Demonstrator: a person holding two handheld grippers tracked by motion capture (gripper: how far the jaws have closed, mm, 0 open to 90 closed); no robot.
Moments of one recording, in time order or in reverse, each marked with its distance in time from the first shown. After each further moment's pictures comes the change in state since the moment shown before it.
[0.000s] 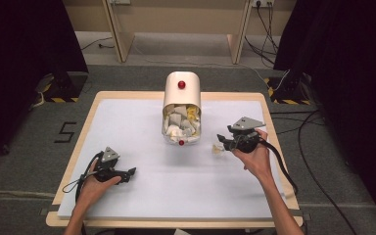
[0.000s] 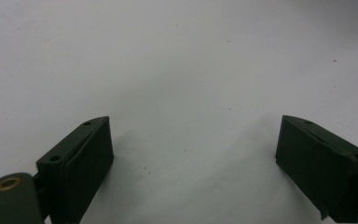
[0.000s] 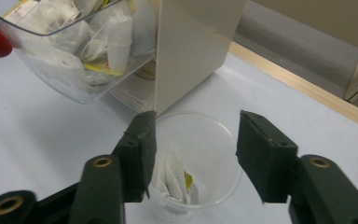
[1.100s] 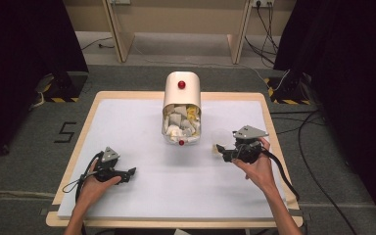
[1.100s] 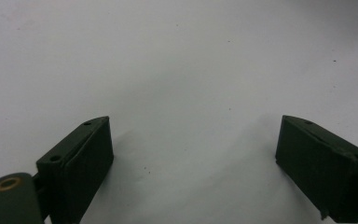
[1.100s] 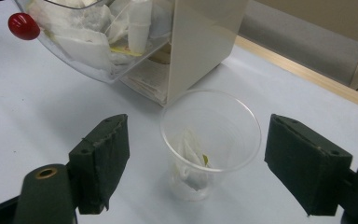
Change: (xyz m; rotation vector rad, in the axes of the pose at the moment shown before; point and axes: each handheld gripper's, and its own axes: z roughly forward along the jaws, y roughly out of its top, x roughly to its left) left arm 0.000 0.000 0.000 0.000 0.000 0.000; right arm 0.013 -0.019 -0.013 -0.008 0.004 0.025
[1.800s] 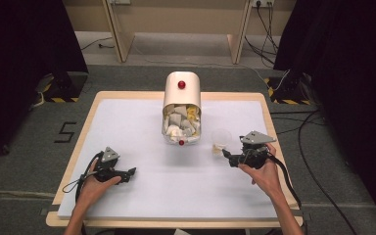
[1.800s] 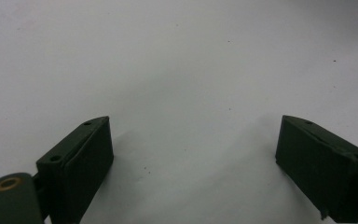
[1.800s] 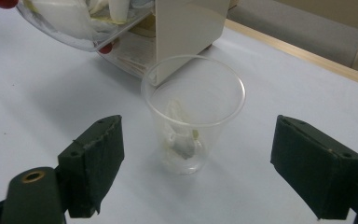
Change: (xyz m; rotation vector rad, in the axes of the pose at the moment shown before) left arm 0.000 0.000 0.000 0.000 0.000 0.000; right arm -0.009 -0.024 -0.005 0.006 -0.003 0.039
